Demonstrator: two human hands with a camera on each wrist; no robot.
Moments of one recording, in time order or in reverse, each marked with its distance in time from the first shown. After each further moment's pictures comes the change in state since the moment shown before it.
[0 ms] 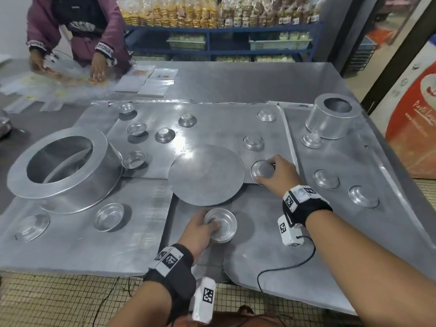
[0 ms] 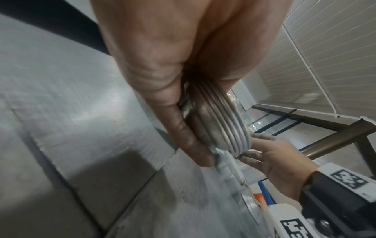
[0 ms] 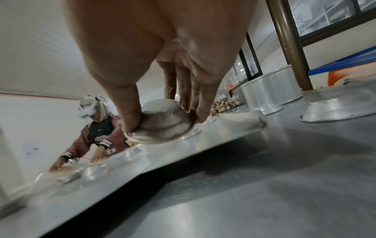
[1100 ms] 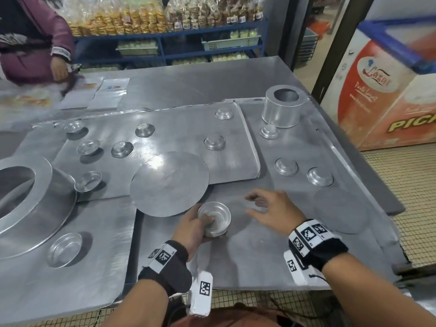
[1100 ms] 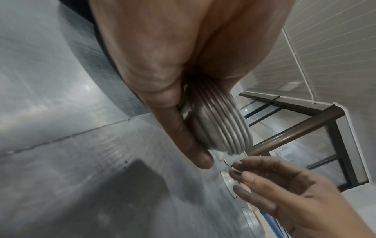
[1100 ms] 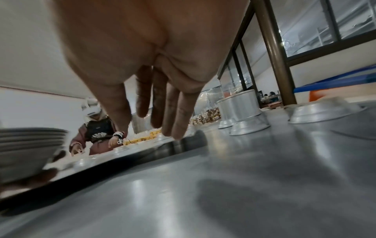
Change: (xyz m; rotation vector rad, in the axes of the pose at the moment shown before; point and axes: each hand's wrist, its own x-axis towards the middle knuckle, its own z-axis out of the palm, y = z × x) left_hand 0.017 0.018 0.057 -0.088 -0.178 -0.064; right_hand -0.106 0.052 -0.037 0.260 -0.100 -0.208
